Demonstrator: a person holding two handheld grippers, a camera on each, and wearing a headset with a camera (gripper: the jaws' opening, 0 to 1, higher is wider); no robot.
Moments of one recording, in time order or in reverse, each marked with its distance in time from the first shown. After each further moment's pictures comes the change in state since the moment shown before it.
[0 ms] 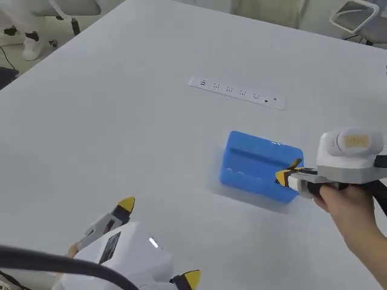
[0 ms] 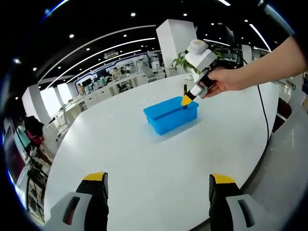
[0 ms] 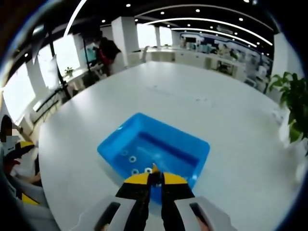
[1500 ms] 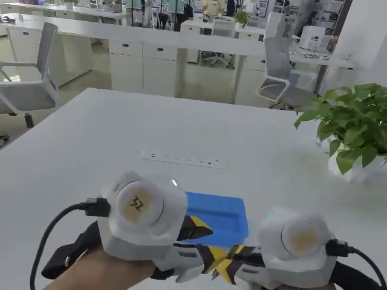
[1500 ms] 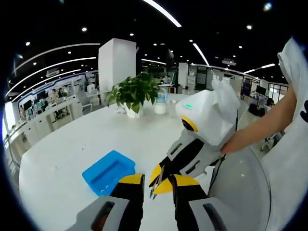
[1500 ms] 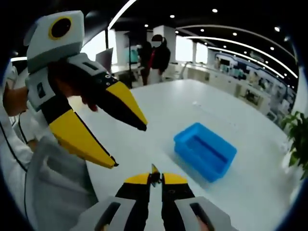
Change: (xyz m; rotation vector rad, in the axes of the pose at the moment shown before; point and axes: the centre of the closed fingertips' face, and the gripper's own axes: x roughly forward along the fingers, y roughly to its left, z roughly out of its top) left arm -0.012 -0.092 0.154 0.169 -0.190 -0.637; right arm -0.104 0.124 -0.035 -0.266 -0.092 0.191
